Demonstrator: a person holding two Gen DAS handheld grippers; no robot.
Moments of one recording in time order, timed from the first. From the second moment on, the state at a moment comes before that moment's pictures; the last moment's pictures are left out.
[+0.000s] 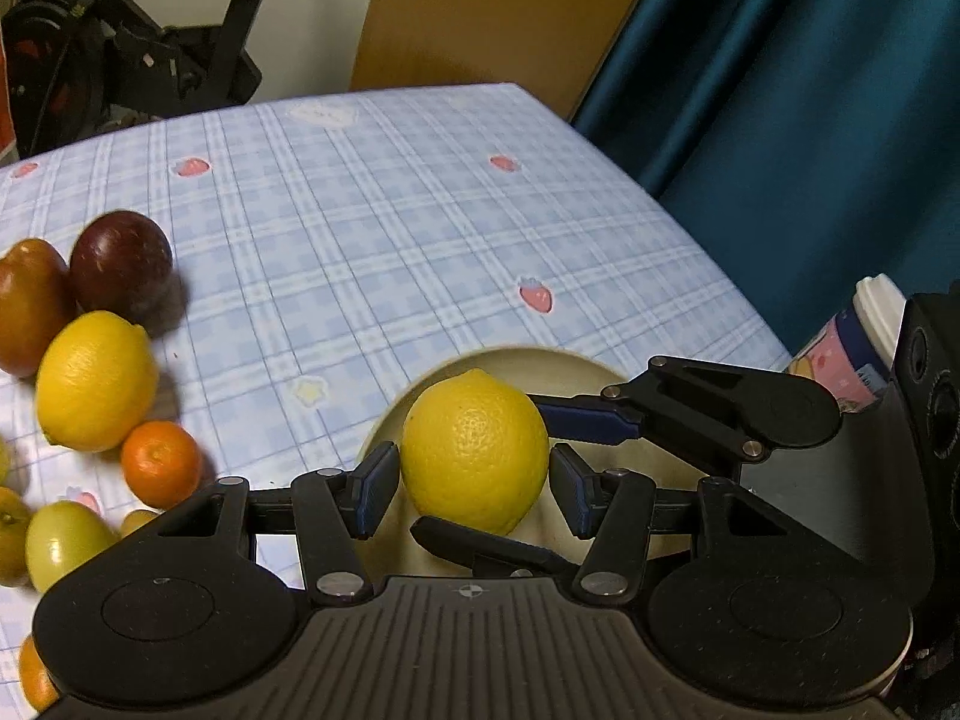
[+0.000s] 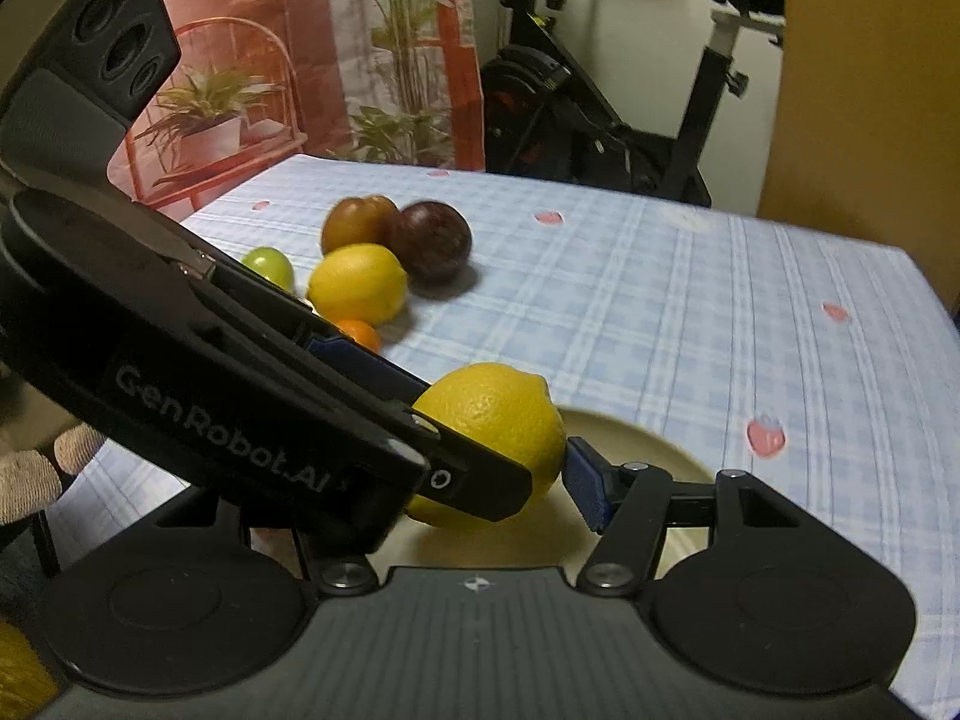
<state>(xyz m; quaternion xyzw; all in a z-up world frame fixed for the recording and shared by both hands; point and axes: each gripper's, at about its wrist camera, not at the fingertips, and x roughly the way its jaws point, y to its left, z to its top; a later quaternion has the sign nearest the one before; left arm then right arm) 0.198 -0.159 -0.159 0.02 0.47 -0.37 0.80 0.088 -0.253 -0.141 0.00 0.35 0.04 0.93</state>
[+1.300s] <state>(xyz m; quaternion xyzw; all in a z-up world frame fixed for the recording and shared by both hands) 0.226 -0.122 -0.149 -0.01 0.43 -0.30 0.85 0.131 -0.245 -0.152 0.00 0.34 0.07 0.94</state>
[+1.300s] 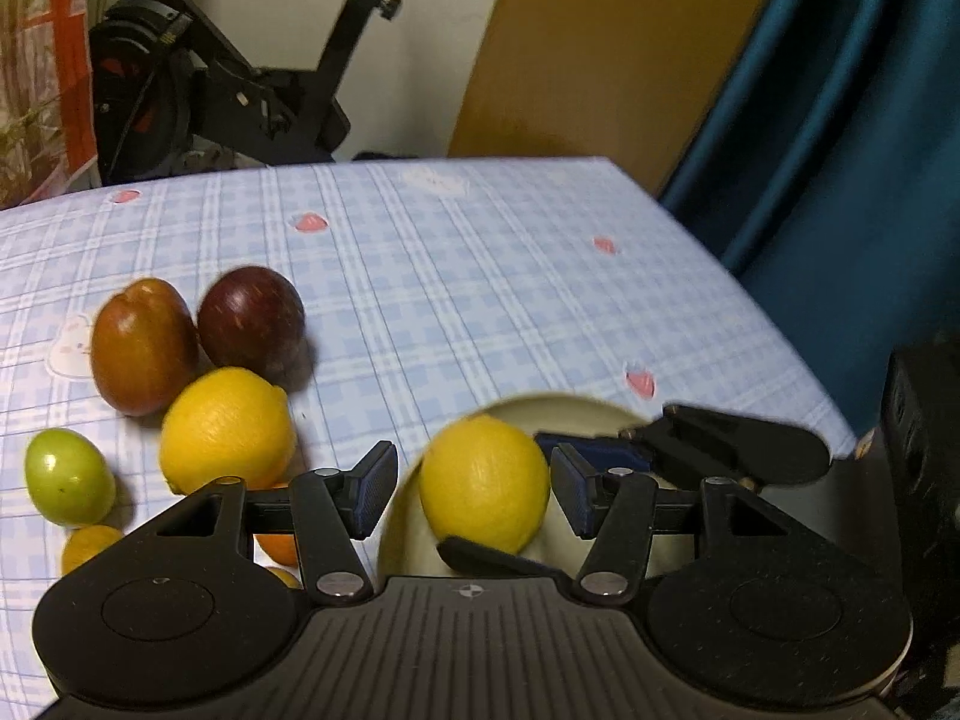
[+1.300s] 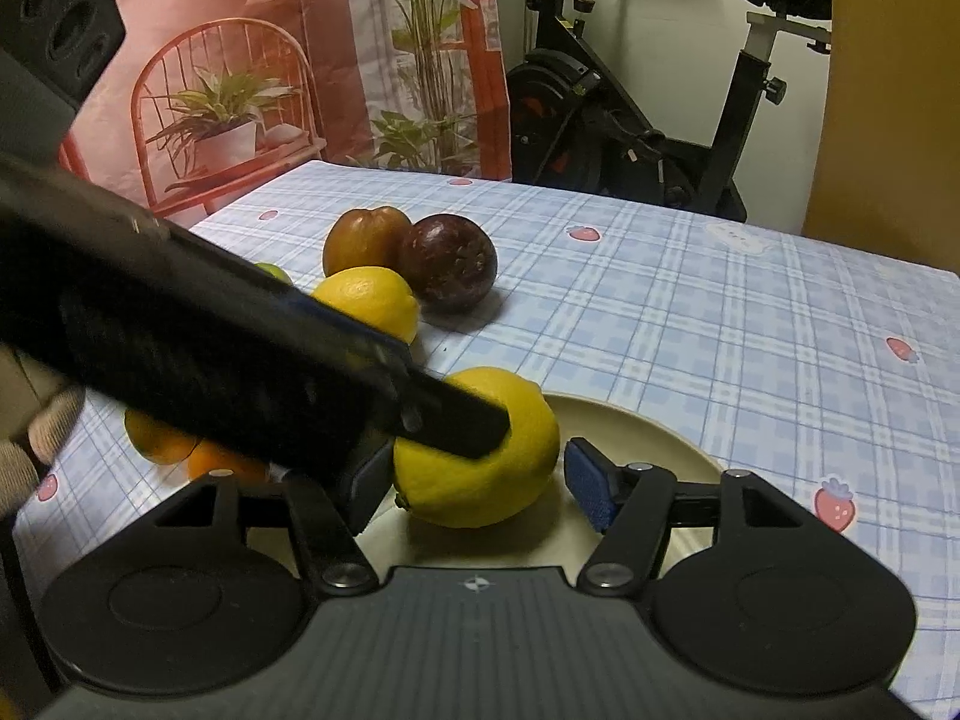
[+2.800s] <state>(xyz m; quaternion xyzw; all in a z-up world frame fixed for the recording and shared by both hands) 0.308 -0.009 -0.116 -0.07 0.38 -0.18 0.91 0.302 -0.195 -0.124 -0.11 0.37 0.14 0.91</state>
